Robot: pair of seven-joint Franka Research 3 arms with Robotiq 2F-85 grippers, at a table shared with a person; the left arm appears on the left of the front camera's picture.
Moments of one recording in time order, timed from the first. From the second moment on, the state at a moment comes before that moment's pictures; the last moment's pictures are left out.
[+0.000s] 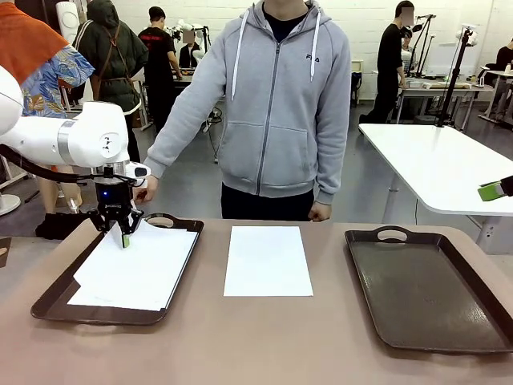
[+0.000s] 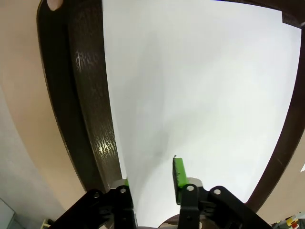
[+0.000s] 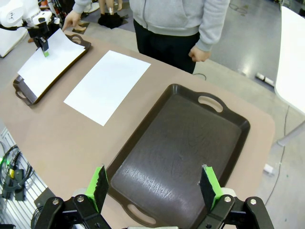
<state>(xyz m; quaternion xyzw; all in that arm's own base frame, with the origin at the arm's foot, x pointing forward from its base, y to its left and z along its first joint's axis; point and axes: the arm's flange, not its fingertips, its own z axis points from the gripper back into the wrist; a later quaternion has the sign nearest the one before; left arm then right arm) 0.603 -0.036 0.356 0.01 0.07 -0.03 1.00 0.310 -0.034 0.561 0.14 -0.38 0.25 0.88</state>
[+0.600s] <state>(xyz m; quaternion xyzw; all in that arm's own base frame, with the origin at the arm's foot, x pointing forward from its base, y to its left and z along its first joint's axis) 0.607 -0.031 0.360 0.02 0.06 -0.02 1.00 0.310 -0.034 0.561 0.14 -0.38 0.25 0.88</state>
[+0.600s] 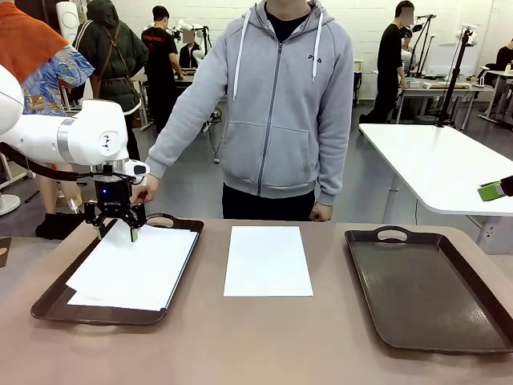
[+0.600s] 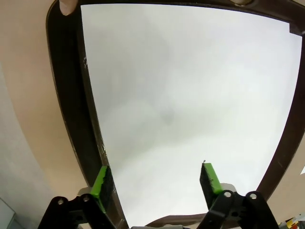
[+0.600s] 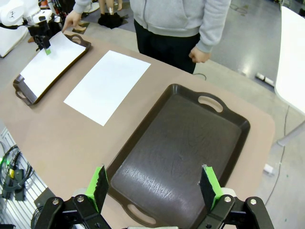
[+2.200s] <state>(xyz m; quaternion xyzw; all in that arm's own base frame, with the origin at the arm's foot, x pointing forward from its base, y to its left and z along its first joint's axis) 0.607 -0.033 0.371 0.00 0.04 -0.01 1.00 0.310 -0.034 0.561 0.14 -0.38 0.25 0.88</state>
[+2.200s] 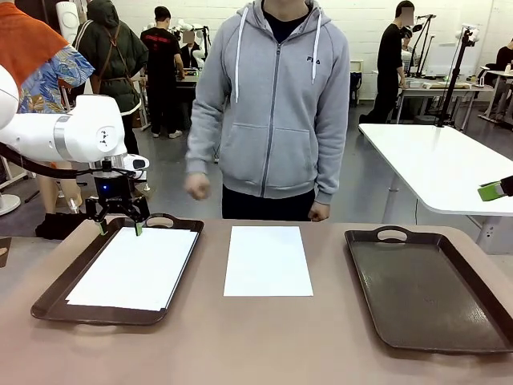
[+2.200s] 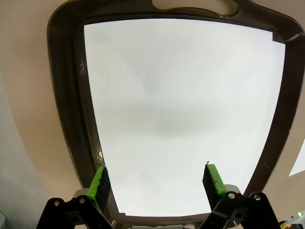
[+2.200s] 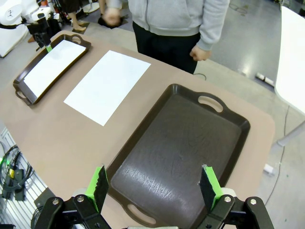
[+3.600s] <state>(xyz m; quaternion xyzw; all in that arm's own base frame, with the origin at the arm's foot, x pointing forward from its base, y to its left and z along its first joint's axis) 0.601 -0.042 0.407 0.00 0.01 -0.02 1.00 0.310 -0.034 0.561 0.14 -0.38 0.25 0.88</state>
